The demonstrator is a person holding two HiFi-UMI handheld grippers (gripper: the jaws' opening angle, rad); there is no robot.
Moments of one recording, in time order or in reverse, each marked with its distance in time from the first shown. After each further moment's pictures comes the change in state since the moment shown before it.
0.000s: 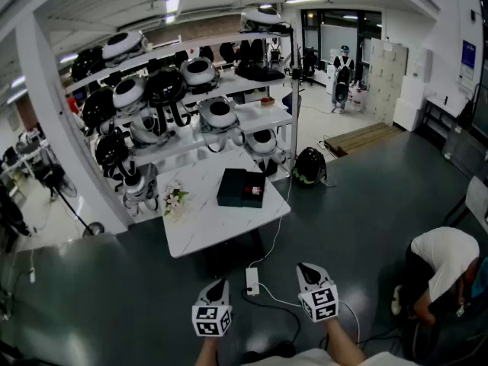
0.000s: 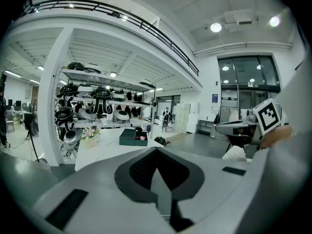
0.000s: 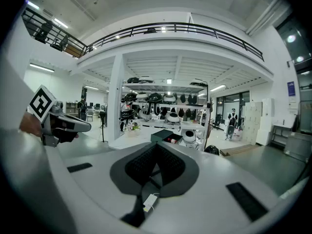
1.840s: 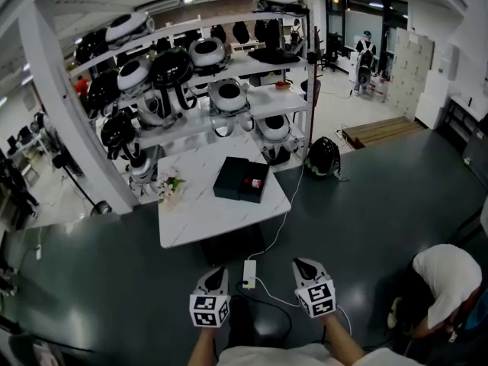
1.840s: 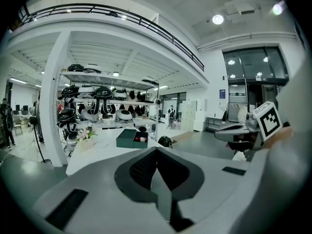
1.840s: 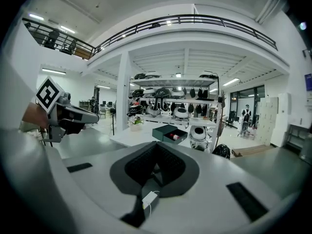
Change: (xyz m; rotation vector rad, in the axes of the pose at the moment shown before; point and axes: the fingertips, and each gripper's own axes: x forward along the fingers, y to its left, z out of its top) left arm 0.108 -0.049 0.014 0.016 0.021 0.093; right arm 0.062 -0.097 -0.034 -0.024 0.033 0.156
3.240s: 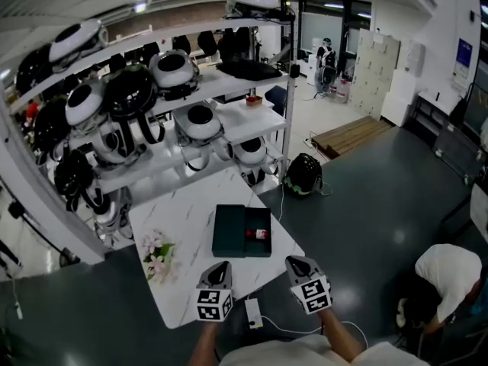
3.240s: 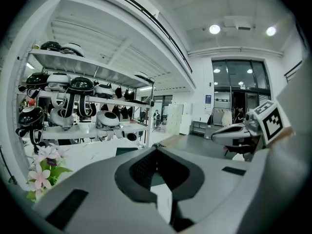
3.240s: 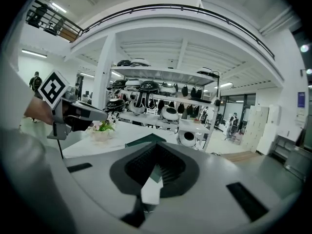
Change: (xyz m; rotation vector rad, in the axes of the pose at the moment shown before) left arm 0.309 0.212 0.125 0.029 -0.026 -0.258; right arm 0.332 -0.067 0.113 -0.045 0.058 -0.186
